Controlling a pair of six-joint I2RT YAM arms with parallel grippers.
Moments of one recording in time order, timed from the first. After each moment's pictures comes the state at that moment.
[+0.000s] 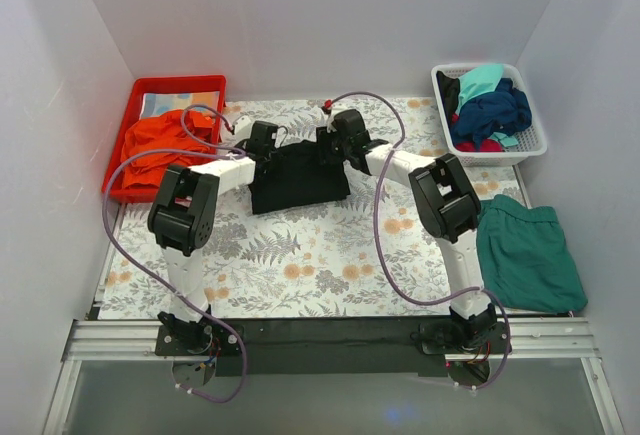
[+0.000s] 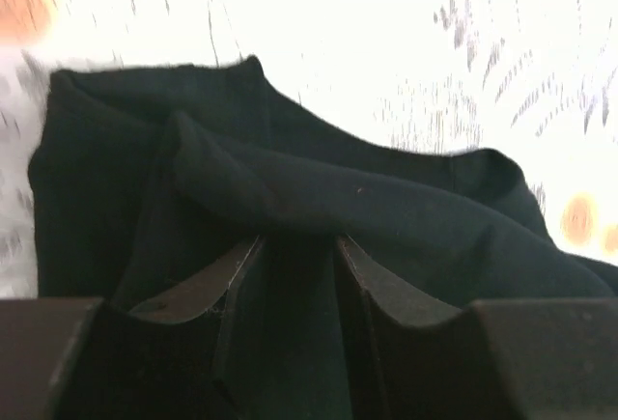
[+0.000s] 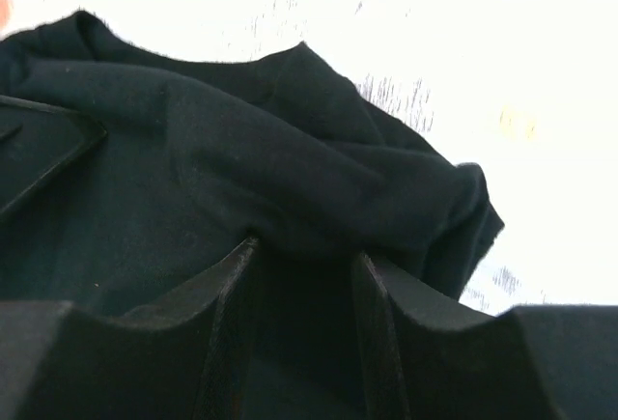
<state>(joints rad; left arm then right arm) -0.36 1.97 1.24 -0.03 -0.36 -0.86 0.57 2.19 1.56 0.04 -0.12 0.26</state>
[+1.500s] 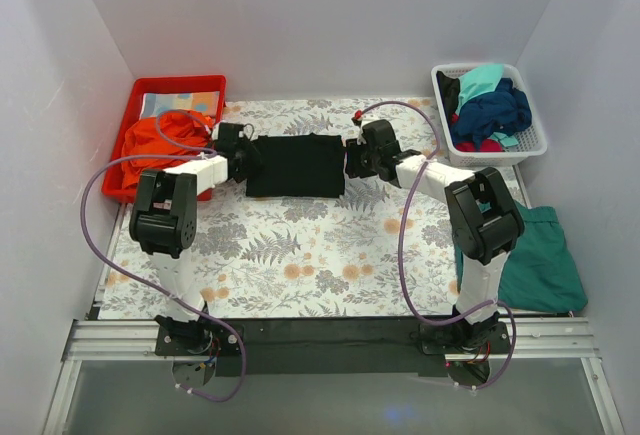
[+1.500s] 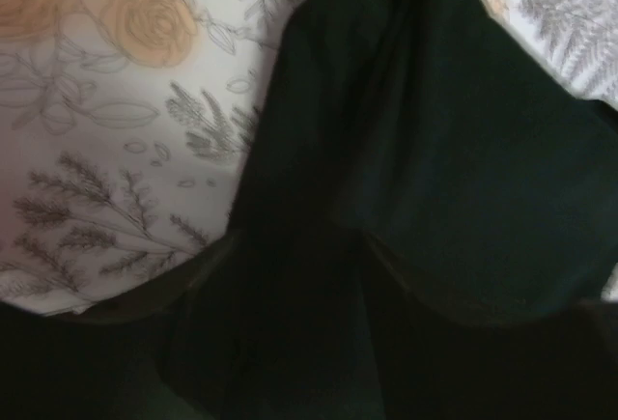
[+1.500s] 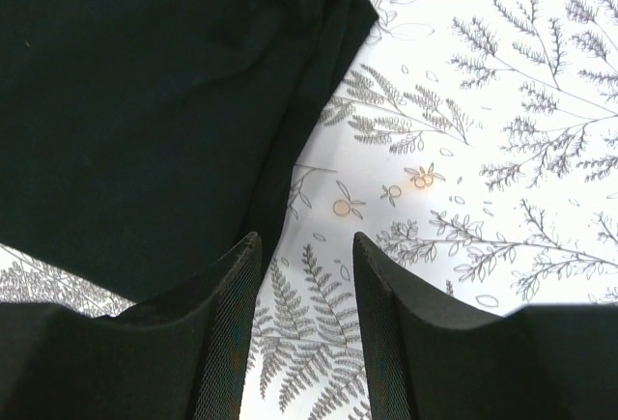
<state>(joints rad) -0.19 1.93 1.25 -0.10 -0.11 -0.75 0.51 1.92 1.27 -0.05 -0.04 0.23</state>
